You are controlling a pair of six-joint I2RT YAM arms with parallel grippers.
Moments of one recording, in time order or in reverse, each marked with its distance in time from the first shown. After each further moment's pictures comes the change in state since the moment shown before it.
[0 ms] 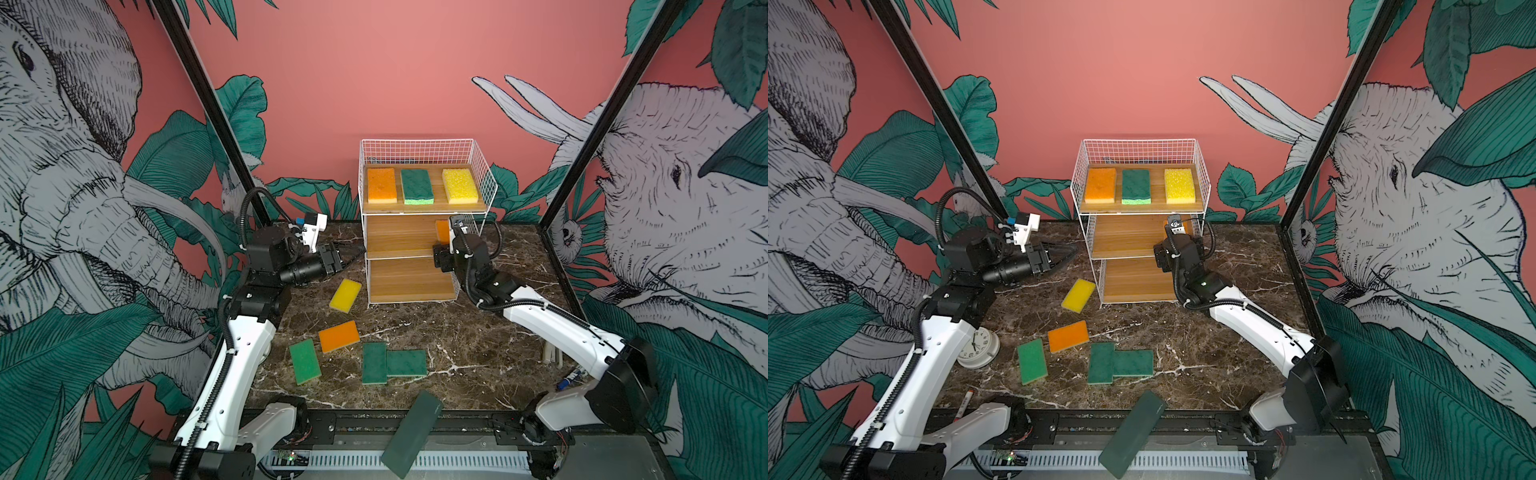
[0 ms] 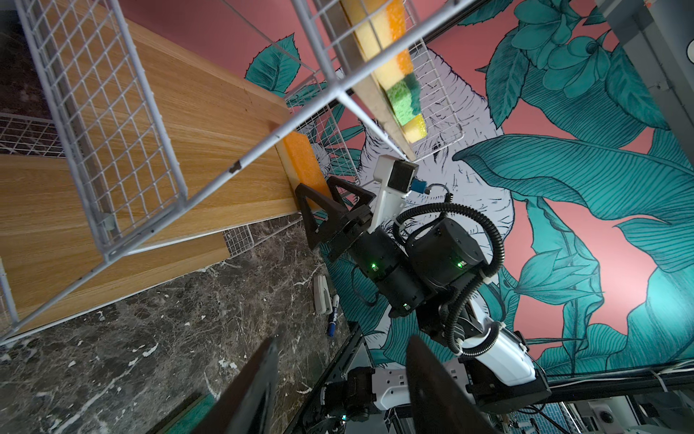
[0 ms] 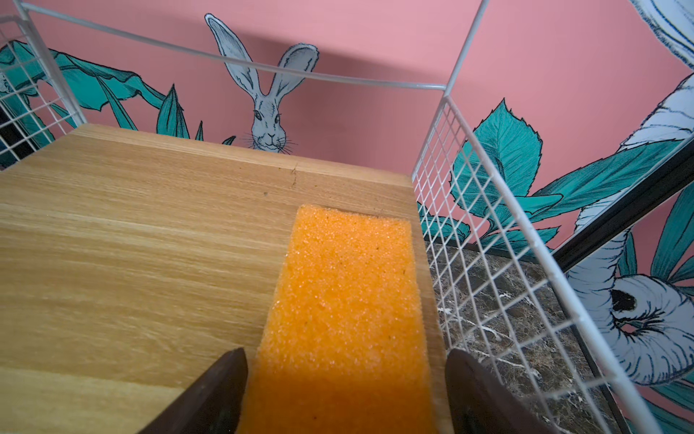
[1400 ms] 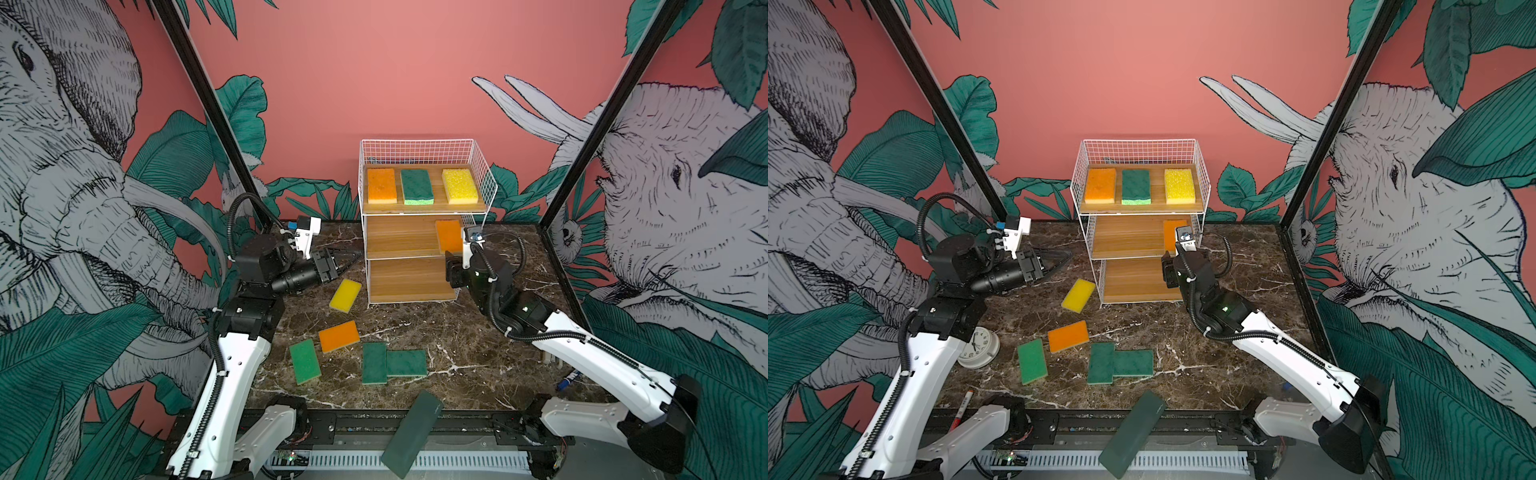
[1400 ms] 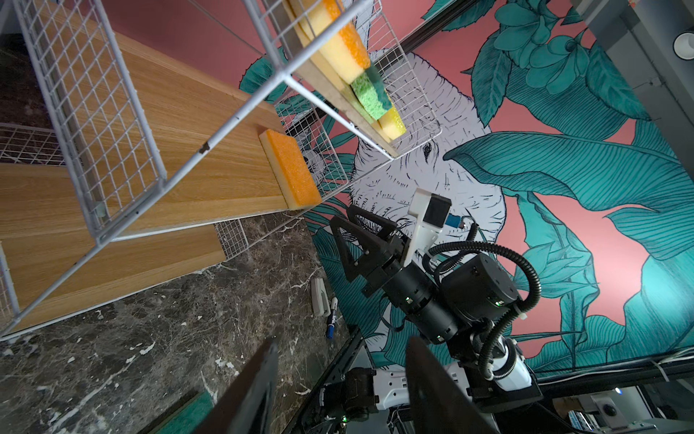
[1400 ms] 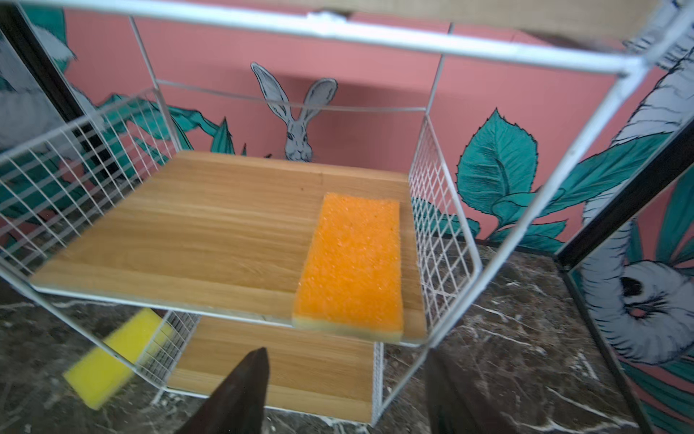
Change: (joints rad) left arm 0.002 -0.097 -0.006 -0.041 -0.020 -0.005; right arm 0.119 -0.253 -0.088 -0.134 0.045 0.072
